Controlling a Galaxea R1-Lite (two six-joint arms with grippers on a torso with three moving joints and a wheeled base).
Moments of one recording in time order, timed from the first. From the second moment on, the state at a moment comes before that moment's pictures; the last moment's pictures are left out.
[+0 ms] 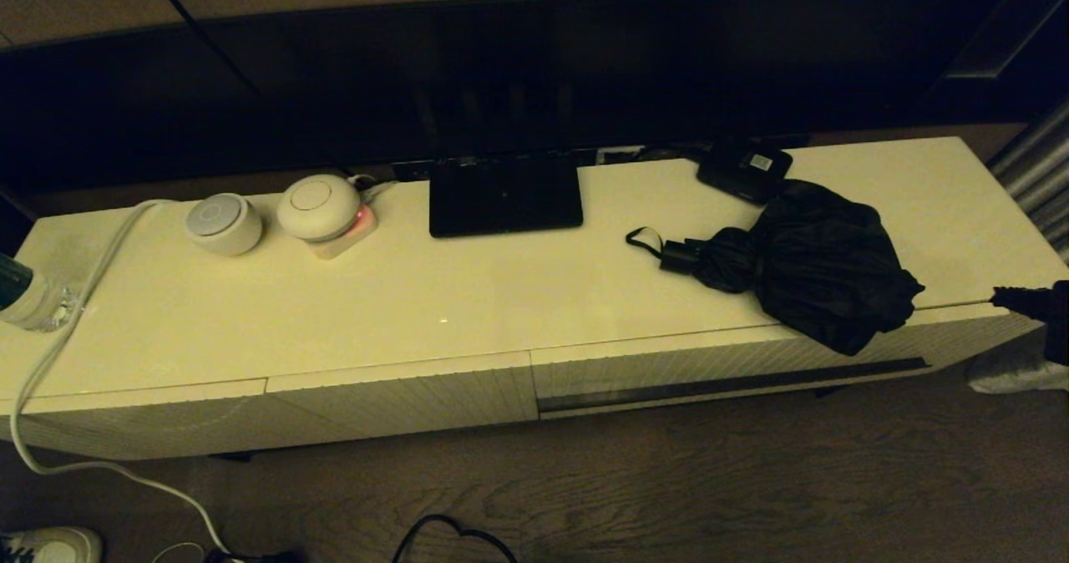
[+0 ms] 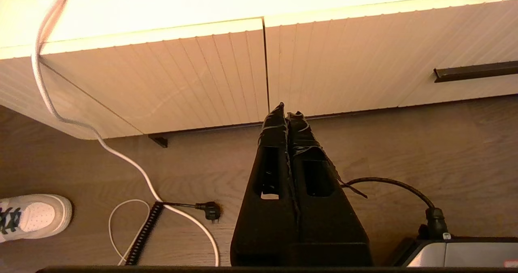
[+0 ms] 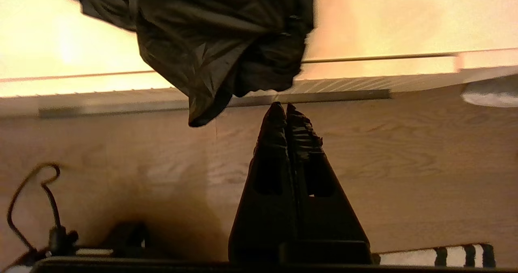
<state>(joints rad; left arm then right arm) 0.00 0.00 0.00 0.00 0.00 0.02 0.01 1.17 -0.91 0.10 -0.02 0.01</state>
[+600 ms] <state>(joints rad) 0.00 0.00 0.00 0.00 0.00 0.02 0.19 1.42 -1.03 0.10 -0.09 -0.08</state>
